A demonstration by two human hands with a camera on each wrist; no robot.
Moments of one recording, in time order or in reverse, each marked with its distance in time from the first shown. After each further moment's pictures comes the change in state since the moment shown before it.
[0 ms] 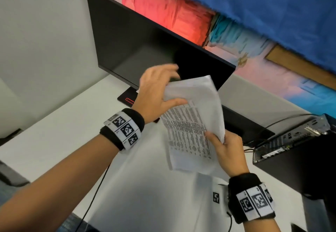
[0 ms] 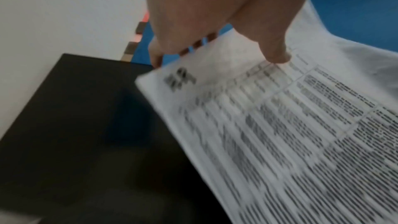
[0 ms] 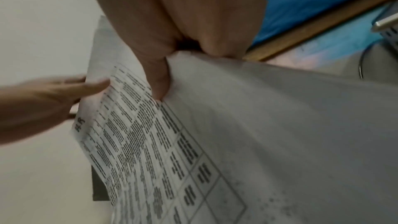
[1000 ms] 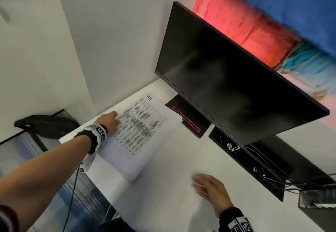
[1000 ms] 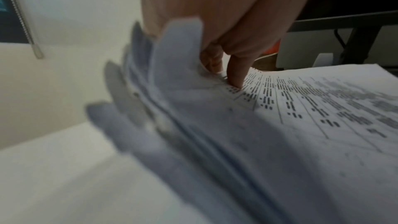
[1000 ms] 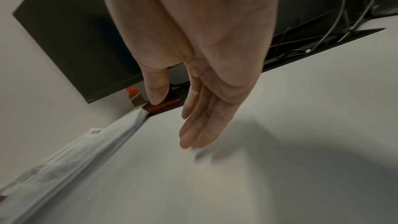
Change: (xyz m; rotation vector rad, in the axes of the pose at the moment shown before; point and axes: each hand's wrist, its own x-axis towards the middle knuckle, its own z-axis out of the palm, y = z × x) left_hand -0.163 -0.302 -0.107 0.312 -0.389 -1.070; right_hand -0.026 0.036 0.172 0.290 -0.261 0.835
